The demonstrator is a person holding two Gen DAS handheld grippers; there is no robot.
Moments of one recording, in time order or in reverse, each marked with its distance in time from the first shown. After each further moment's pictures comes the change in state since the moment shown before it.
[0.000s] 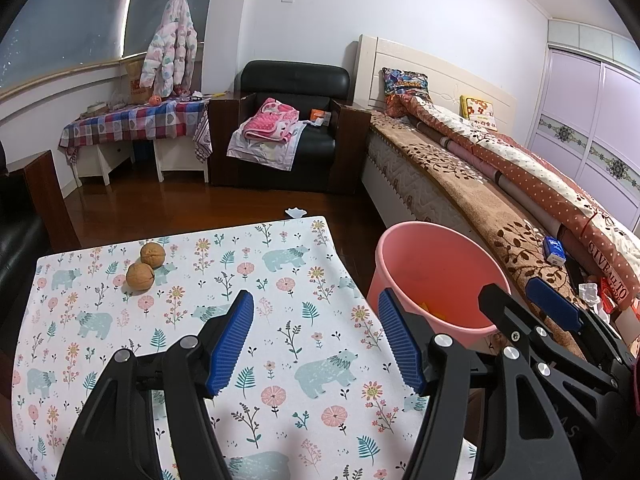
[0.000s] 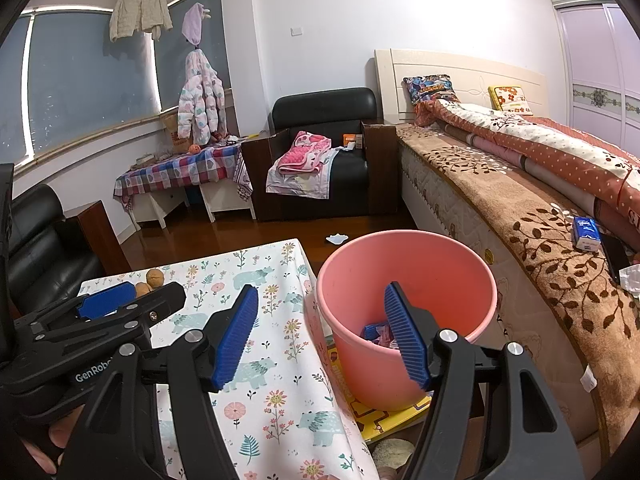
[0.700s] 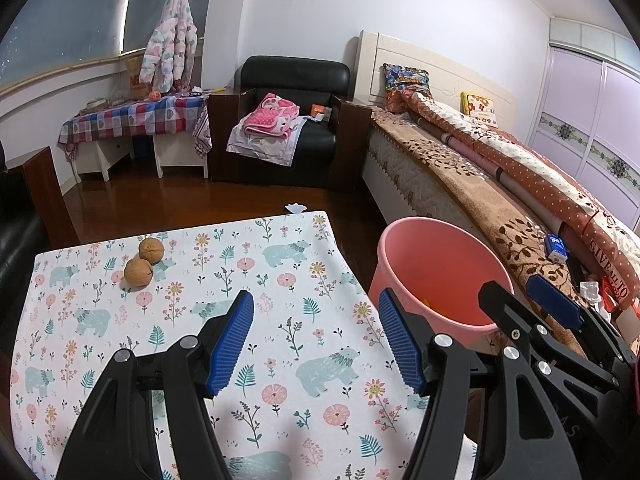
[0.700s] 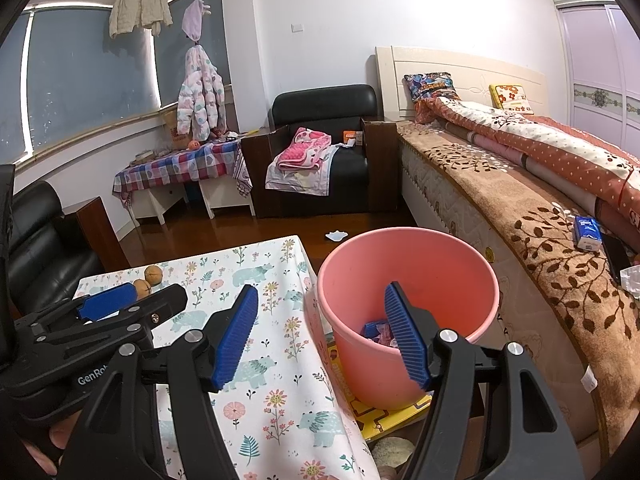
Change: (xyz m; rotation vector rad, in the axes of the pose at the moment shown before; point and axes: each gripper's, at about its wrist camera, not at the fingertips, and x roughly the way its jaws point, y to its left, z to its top) left arm -0.001 -0.001 -0.002 -0.001 0.009 0.000; right arm 0.000 0.000 -0.002 -0.001 0.006 -0.003
